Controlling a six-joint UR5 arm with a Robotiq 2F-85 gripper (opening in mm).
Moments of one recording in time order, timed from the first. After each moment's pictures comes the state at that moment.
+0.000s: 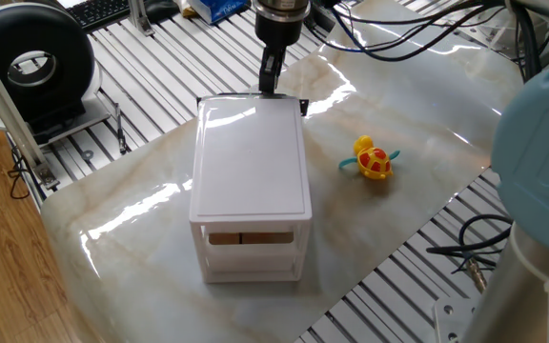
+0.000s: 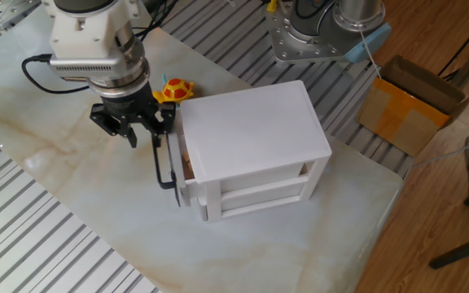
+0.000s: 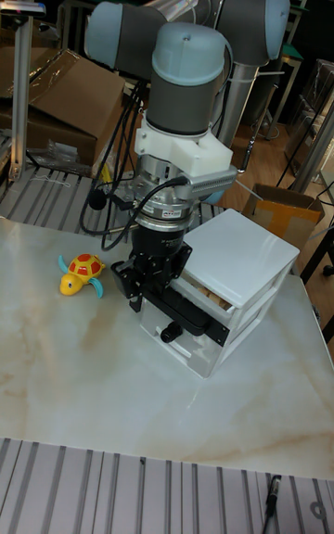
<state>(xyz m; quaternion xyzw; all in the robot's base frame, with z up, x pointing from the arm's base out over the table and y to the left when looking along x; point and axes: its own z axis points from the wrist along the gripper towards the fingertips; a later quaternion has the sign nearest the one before) 0.592 -0.015 0.143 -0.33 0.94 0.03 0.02</state>
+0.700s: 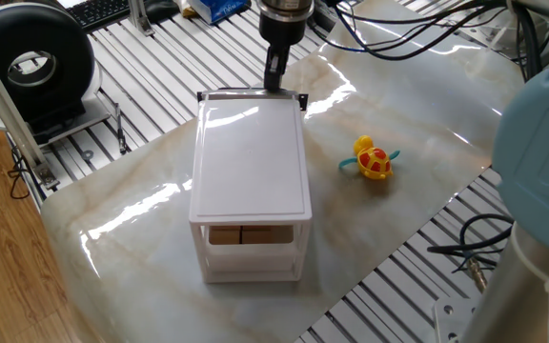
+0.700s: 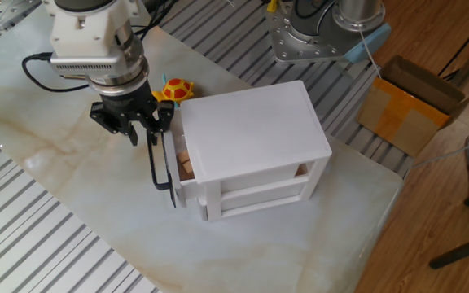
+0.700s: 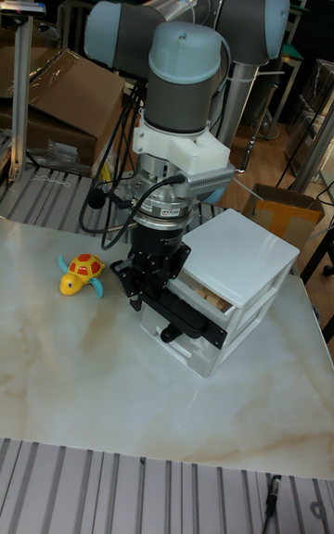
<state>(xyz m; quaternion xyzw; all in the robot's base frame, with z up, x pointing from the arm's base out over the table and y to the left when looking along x) 0.589 -0.008 0.144 -0.33 0.94 0.04 0.03</state>
